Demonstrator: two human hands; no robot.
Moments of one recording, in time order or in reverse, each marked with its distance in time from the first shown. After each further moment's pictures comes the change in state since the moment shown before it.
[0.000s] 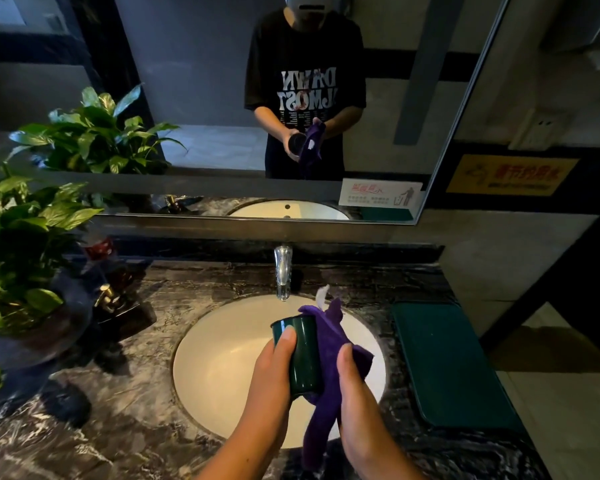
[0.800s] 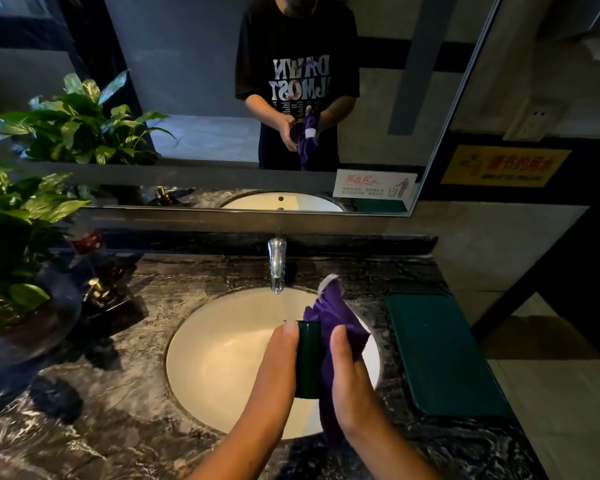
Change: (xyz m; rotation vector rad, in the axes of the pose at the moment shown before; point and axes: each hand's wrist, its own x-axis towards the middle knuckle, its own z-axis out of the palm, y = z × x) left_hand -0.006 0.006 0.009 0.251 -0.038 0.074; right_hand 0.018 0.001 -0.001 -0.065 0.106 -0.157
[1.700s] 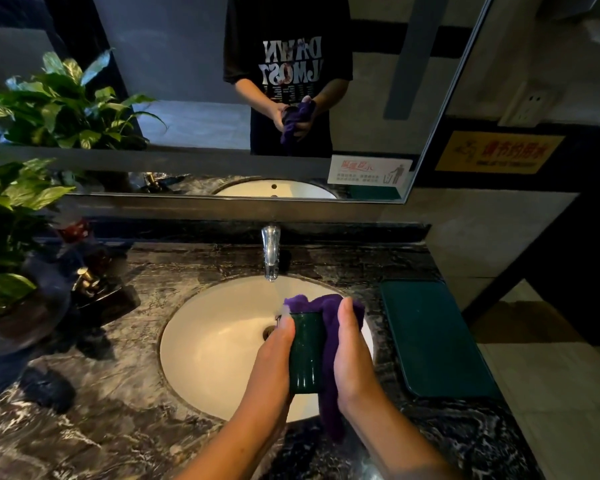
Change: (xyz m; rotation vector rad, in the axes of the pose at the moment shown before) left_hand -0.010 0.001 0.002 -0.258 -0.065 -0.117; right_hand 0.010 -0.003 0.003 0.174 0.069 0.111
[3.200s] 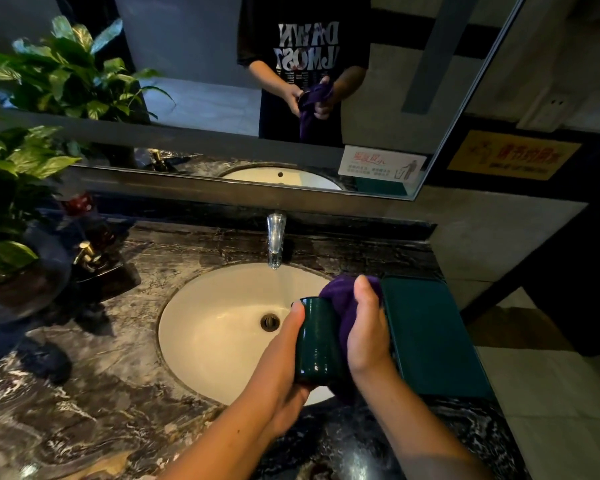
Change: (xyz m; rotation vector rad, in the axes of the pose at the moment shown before) left_hand -0.011 0.011 0.009 -0.225 -0.027 -0.229; right_hand 0.012 -0.021 -0.006 -0.117 0.098 -0.272
